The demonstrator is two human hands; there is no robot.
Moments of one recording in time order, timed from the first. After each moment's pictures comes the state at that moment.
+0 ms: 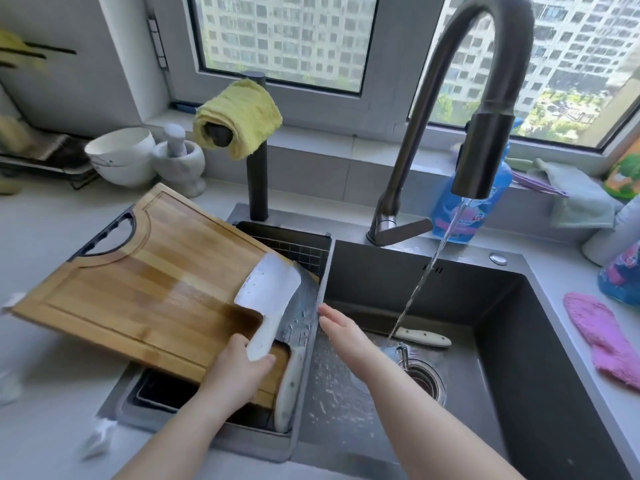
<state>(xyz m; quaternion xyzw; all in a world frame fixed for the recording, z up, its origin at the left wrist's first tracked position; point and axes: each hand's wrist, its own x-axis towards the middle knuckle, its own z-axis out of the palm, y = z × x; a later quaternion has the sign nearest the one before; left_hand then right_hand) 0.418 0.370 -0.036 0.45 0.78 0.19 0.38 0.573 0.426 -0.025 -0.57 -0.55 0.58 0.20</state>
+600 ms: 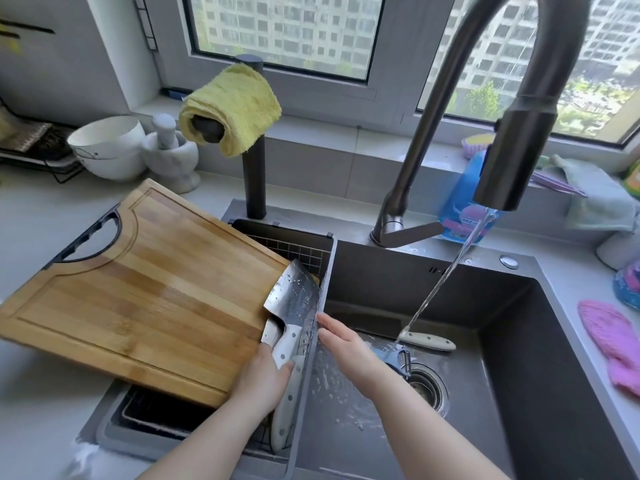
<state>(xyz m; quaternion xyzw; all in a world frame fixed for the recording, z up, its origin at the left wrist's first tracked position) 0.445 0.408 -0.079 0.49 0.79 0.09 0.36 0.580 0.440 -0.051 -0.55 -0.54 0.61 0.19</state>
